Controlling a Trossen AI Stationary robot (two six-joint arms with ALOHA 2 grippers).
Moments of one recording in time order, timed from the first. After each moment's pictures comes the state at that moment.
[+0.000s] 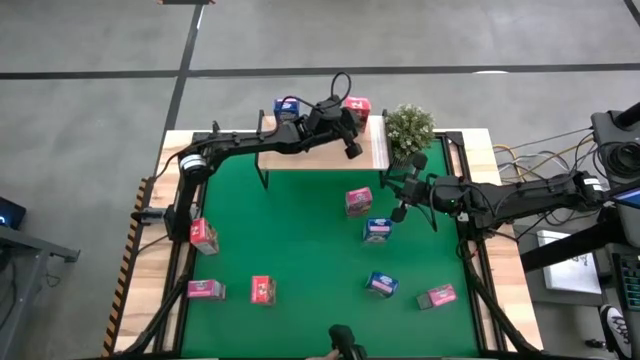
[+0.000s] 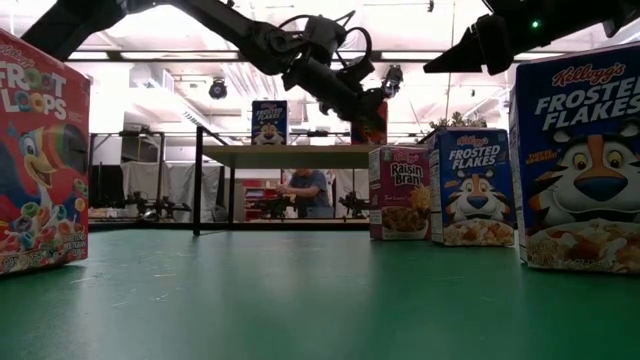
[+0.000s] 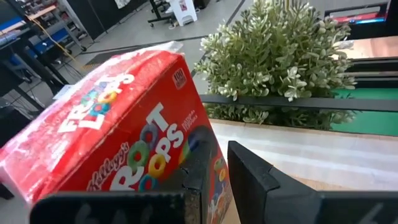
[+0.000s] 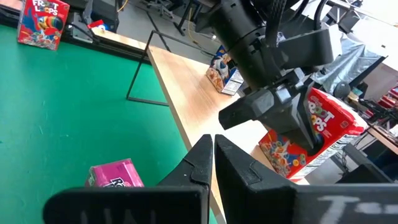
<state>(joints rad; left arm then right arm) 0.42 2.06 1.69 0.07 -0.15 0.30 0.02 0.87 0.53 0.16 0.50 -0.39</state>
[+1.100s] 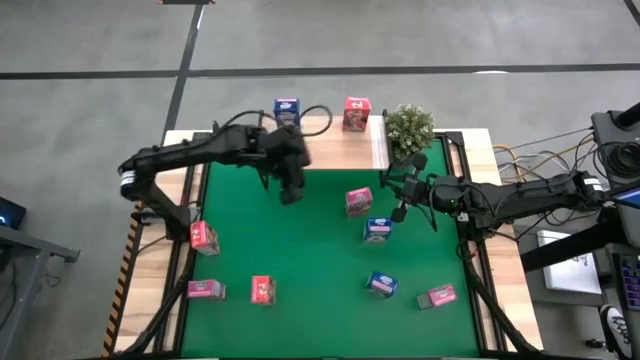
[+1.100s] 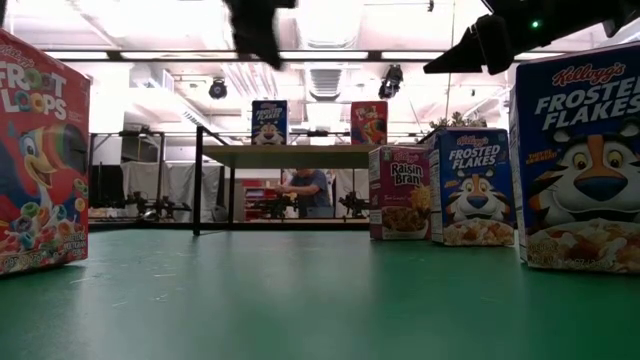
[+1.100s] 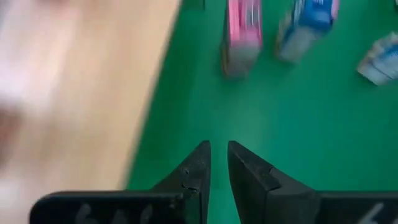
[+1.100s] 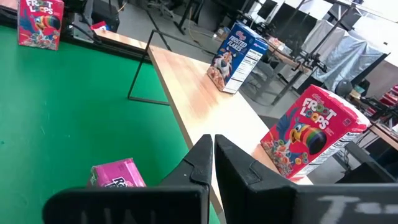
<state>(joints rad) 0.19 1.58 1.69 -1.16 -0.06 -0.10 0.02 0.87 0.53 0.15 0.50 -0.38</state>
